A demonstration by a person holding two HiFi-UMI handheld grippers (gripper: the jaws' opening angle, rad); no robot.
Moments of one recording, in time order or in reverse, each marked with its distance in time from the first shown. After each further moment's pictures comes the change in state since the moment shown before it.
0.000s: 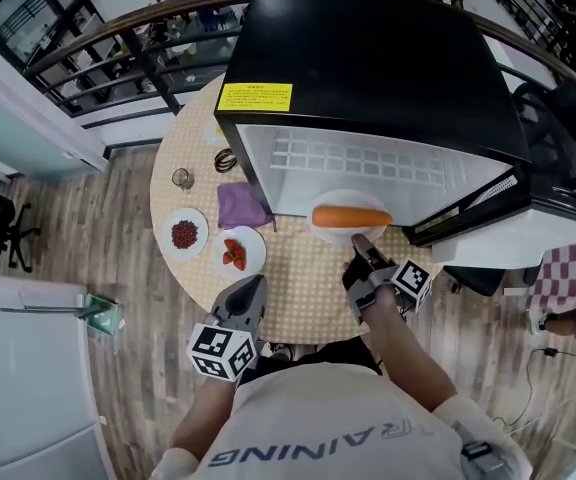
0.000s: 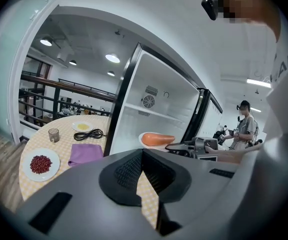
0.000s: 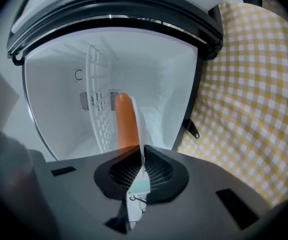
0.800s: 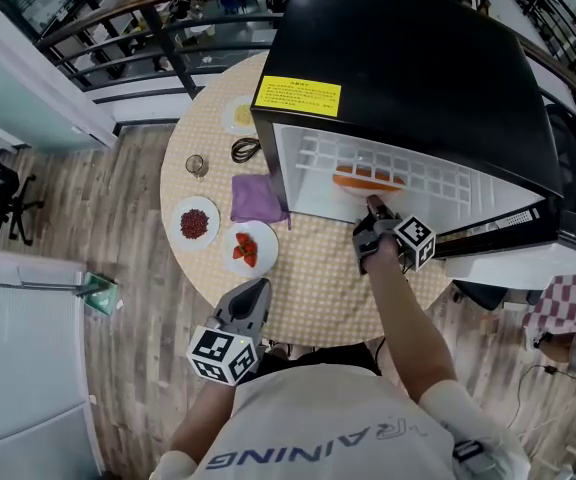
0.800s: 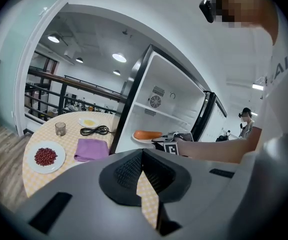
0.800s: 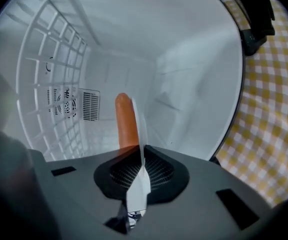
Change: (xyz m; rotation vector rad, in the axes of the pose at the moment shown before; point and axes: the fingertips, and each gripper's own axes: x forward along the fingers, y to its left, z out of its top) left arm -0.006 0.018 -0.011 -0.062 0.001 0.027; right arm 0.106 -0.022 0.066 -0.046 -0.119 -0.127
